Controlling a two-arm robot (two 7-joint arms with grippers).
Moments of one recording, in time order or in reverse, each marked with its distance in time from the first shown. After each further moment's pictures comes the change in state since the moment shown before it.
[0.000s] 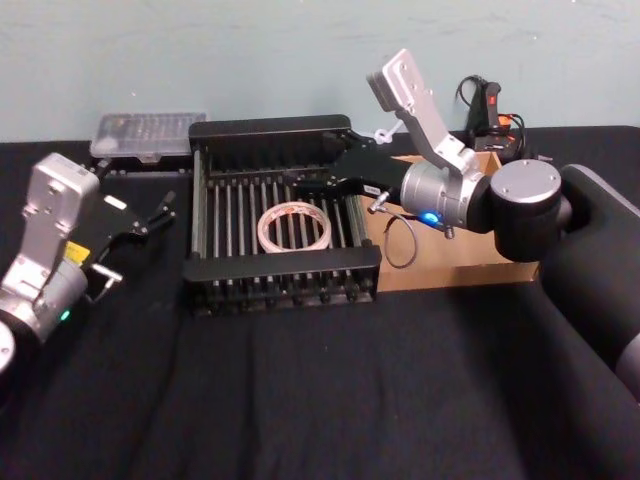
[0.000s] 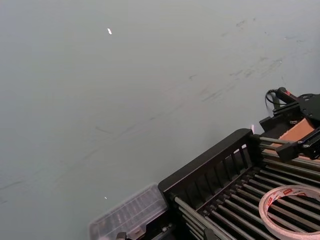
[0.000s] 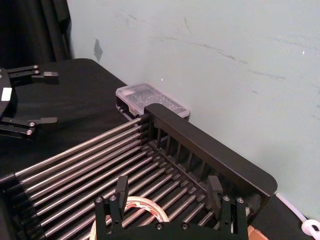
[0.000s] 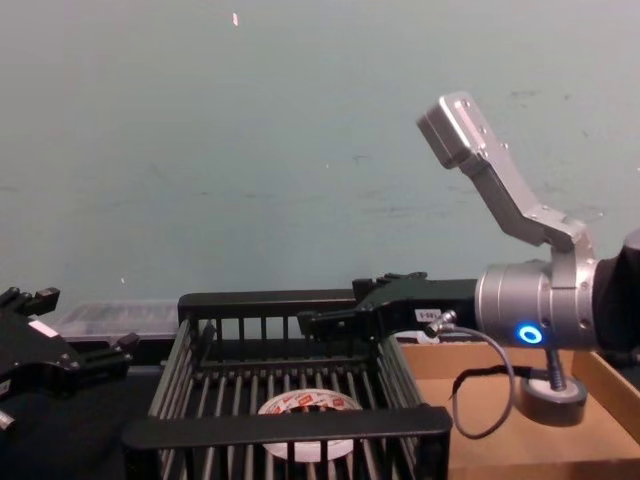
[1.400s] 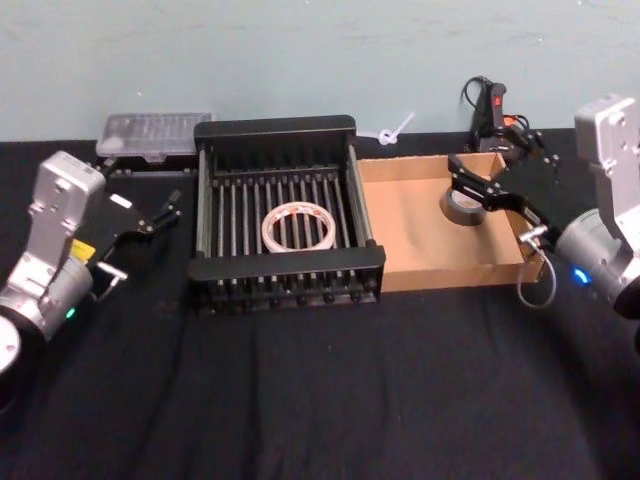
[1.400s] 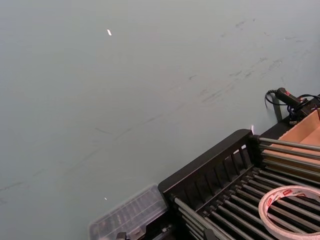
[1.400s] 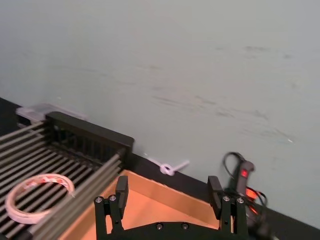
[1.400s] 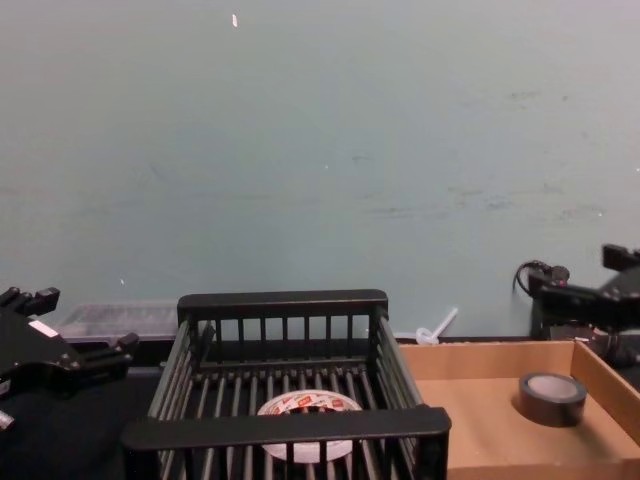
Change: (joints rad) left arm 0.000 0.000 0.000 0.000 0.000 0.000 0.000; right arm -0.493 0.225 0.295 -0.581 -0.004 -0.056 -0.329
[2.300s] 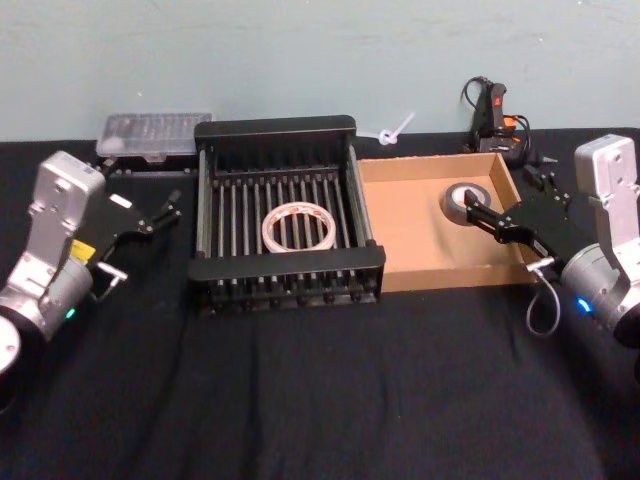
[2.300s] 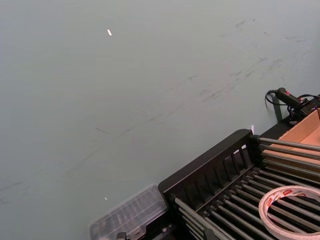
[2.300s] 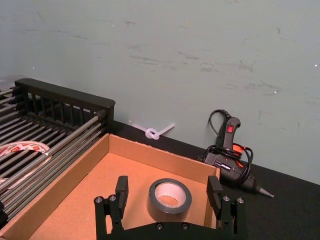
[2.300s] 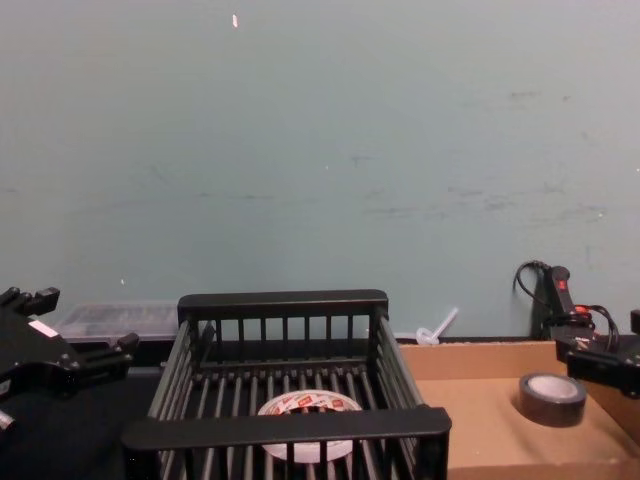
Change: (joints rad) left arm 0.000 0.000 0.000 0.000 0.000 0.000 0.000; right arm -0.030 -0.038 0.042 0.088 -0.042 -0.003 -0.018
